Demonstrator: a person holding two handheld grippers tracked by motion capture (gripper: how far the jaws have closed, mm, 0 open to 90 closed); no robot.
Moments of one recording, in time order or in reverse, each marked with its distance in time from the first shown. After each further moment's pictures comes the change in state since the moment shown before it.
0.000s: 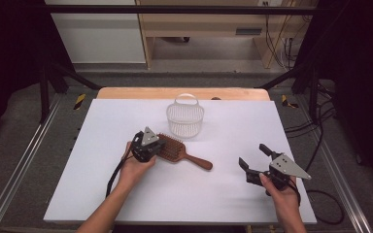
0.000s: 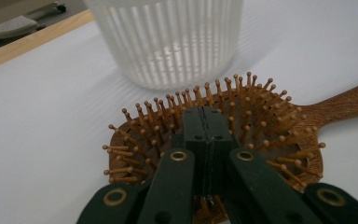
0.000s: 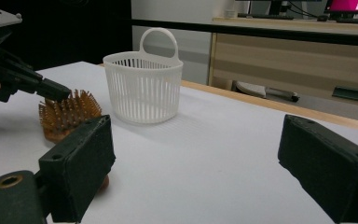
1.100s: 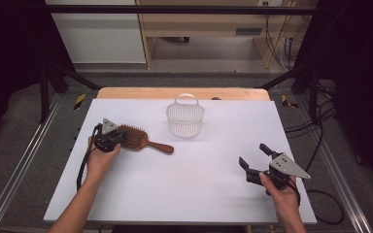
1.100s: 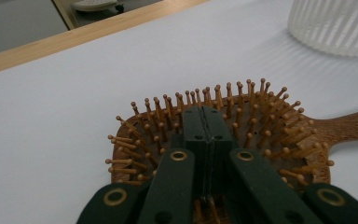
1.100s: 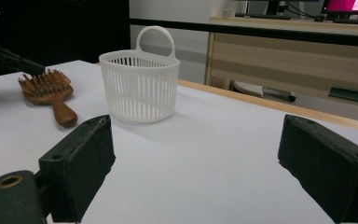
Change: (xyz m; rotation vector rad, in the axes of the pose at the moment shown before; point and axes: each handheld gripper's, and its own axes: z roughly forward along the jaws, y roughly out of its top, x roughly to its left) left arm 0.107 -0.046 -0.047 0.016 0.229 -0.150; right arm -0.002 -0.002 0.002 -0.001 -0.012 -0.005
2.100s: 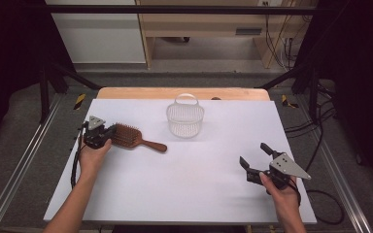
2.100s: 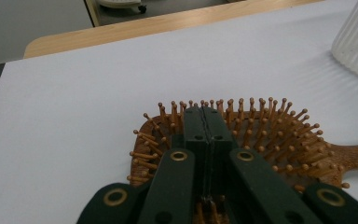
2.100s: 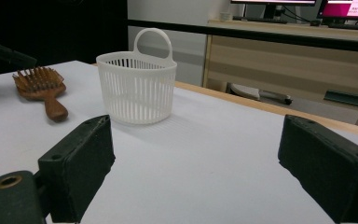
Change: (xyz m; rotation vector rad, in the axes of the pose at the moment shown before) left arm 0.035 -0.004 -0.008 -0.025 0.069 -0.122; right arm 0.000 0.001 0.000 -0.006 -0.009 -0.015
